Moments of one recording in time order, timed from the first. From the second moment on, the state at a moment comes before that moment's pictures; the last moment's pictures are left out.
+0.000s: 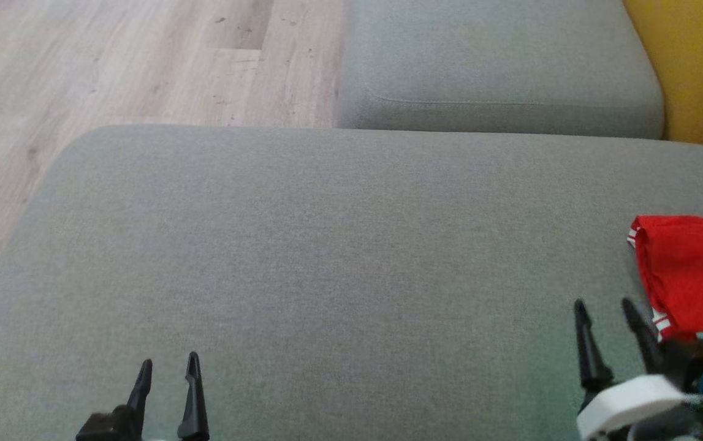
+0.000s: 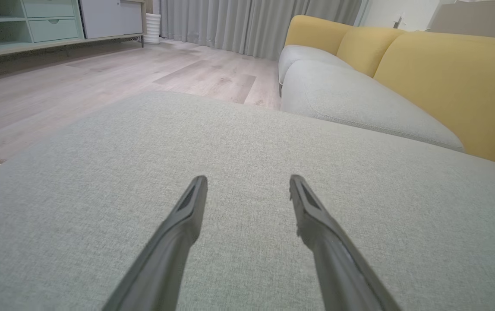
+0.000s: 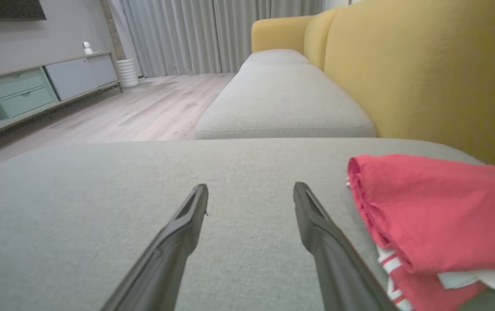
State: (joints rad) left arm 0.11 0.34 -0.49 0.14 -0.65 0.29 -0.22; right arm 0.11 -0.04 -0.07 0.14 0.11 0.12 -0.03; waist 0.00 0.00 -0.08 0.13
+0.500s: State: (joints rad) left arm 0.11 0.35 -0.50 0.14 -0.66 0.28 -0.21; right arm 0.17 -0.04 0.02 0.15 0.16 0.12 -0.08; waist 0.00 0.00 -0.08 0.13
